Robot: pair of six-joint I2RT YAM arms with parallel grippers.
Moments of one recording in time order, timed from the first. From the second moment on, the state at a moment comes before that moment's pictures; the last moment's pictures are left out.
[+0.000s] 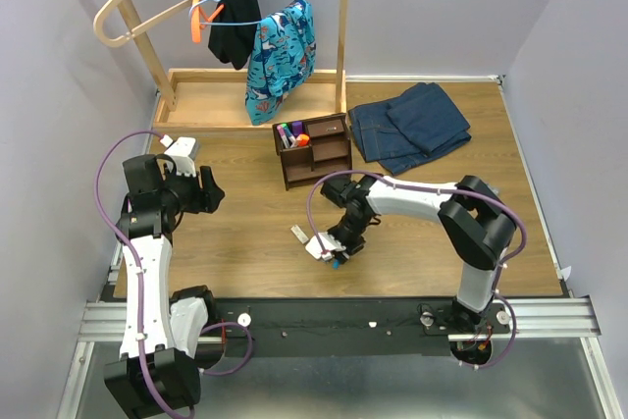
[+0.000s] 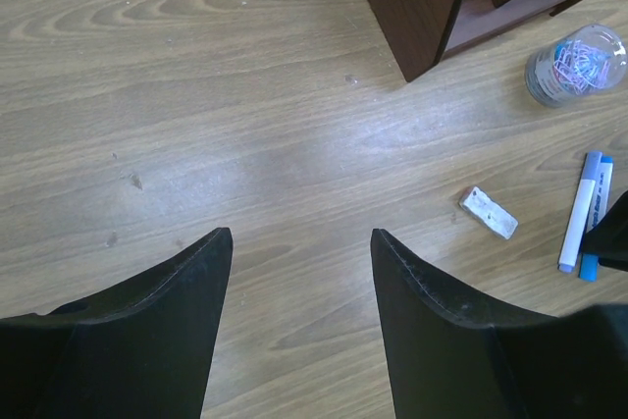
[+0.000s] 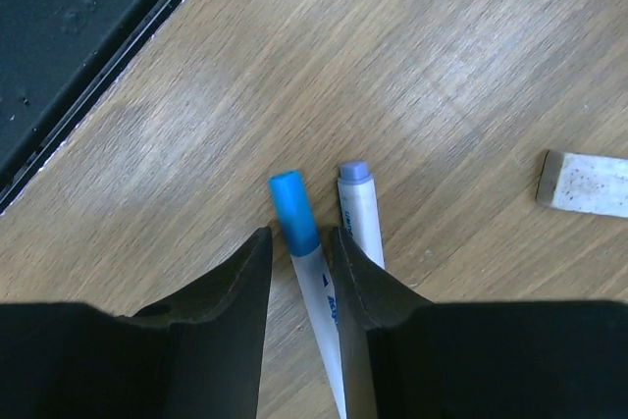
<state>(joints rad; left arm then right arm) 0.24 0.84 0.79 -0.63 0.54 0.13 0.87 1.85 1.15 -0.83 -0.65 -1.50</state>
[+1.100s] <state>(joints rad) 0.21 1.02 0.86 -0.56 0.62 0.06 0.63 1.97 2.11 -0.68 -0.93 -0.81</state>
